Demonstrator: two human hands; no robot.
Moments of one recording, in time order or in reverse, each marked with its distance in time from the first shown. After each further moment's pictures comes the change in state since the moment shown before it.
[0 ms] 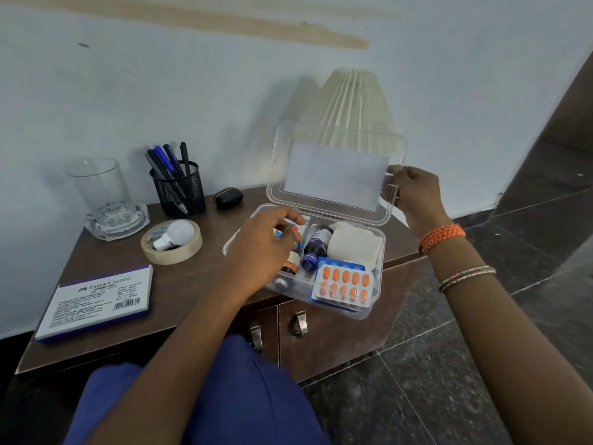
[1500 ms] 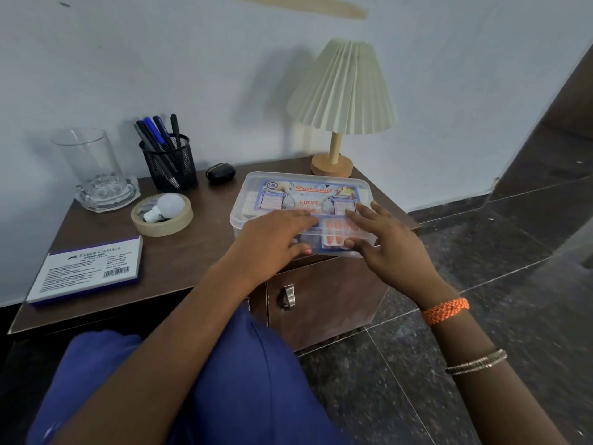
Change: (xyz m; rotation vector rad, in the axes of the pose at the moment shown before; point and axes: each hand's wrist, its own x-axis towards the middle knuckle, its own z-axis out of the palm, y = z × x) left_hand -0.011 -0.001 0.023 0.511 -0.229 0.283; right_hand -0.102 0.049 -0.035 -0.952 -0.405 -0.509
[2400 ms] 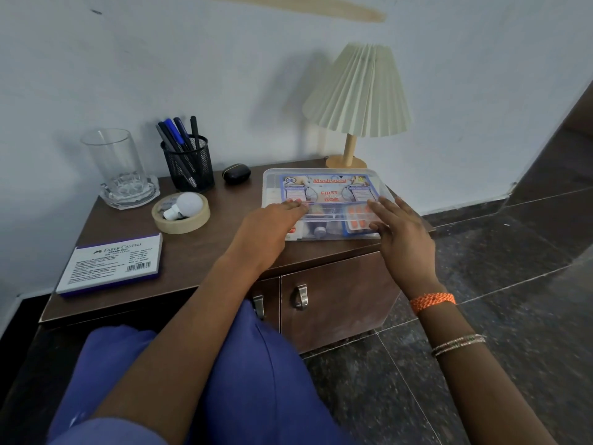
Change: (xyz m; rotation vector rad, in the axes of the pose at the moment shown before) left_hand 0.004 -0.031 0.005 0.130 0.110 -0.049; right_hand 0.019 0.013 0.029 0.013 0.306 0.069
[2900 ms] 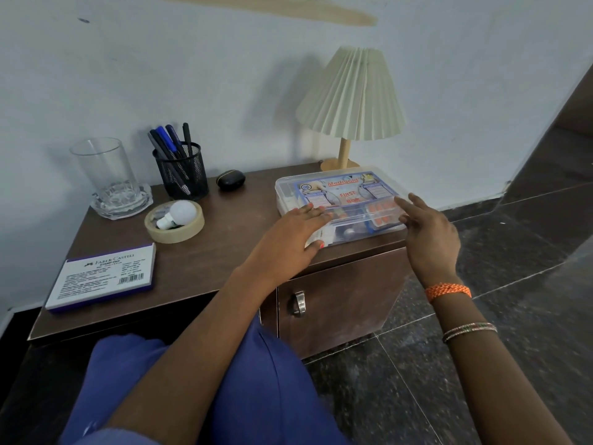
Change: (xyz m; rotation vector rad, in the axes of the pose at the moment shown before) left_hand 0.011 0.026 0.011 -0.224 -0.018 0.120; right_hand 0.019 0.039 -0.010 -0.113 0.138 0.109
